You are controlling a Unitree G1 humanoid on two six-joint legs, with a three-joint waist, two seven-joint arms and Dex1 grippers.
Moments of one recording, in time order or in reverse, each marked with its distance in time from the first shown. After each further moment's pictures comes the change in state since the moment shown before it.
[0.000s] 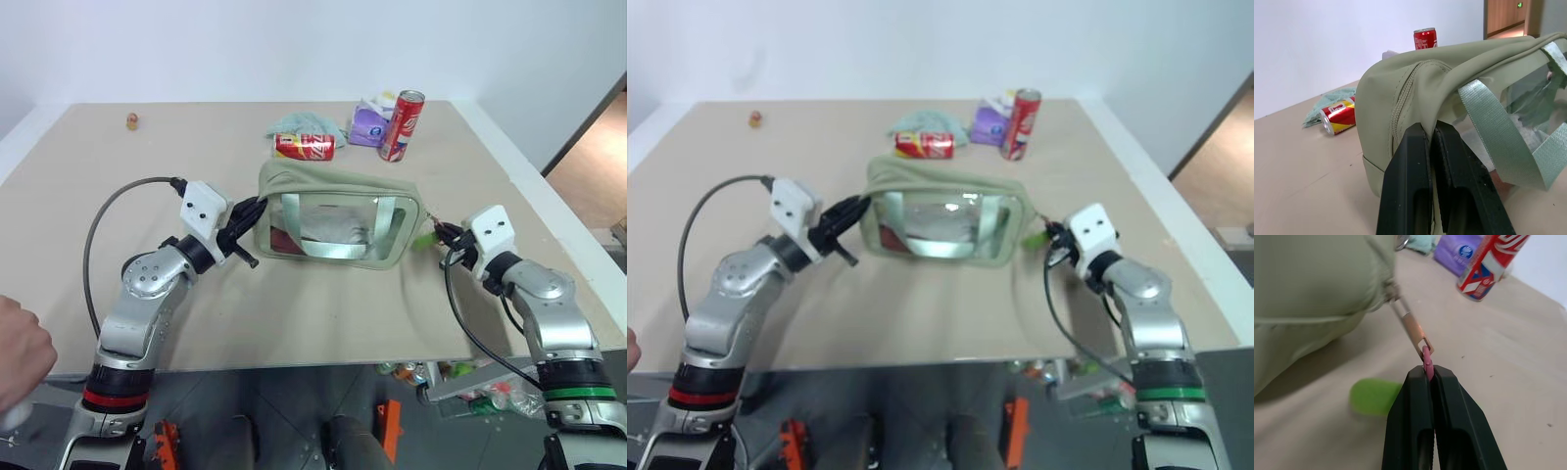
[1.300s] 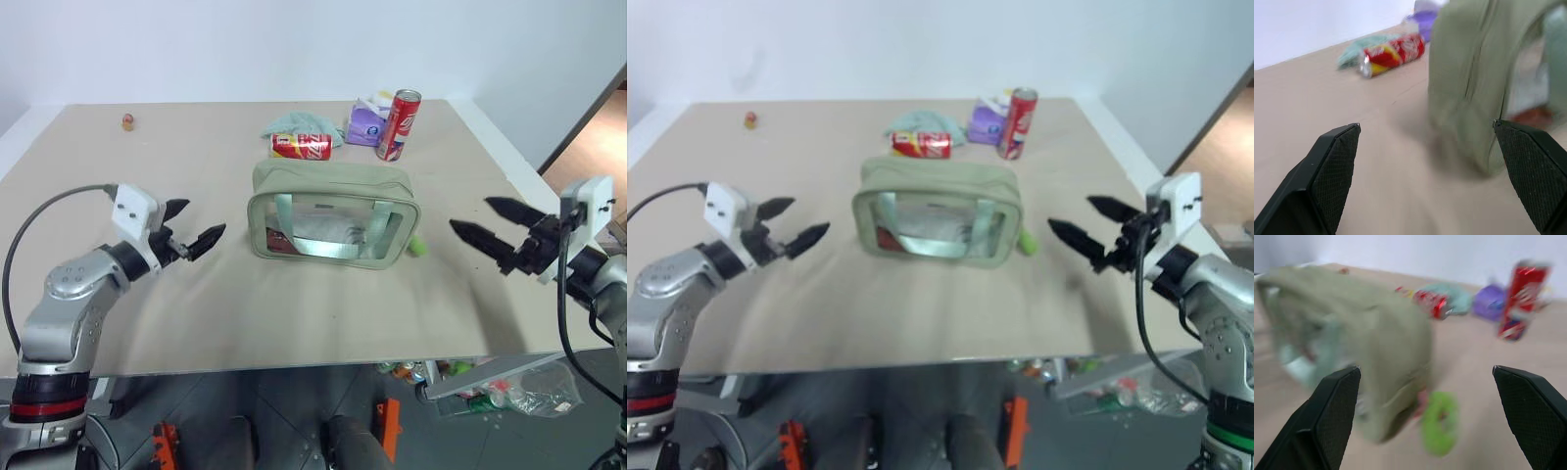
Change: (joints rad) left arm 0.105 0.213 0.199 0.083 -0.118 0.095 -0.160; right arm 0.183 -0.157 -0.383 -0.554 0.620 0.577 0.176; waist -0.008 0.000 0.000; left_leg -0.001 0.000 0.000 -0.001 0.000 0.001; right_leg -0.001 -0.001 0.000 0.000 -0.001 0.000
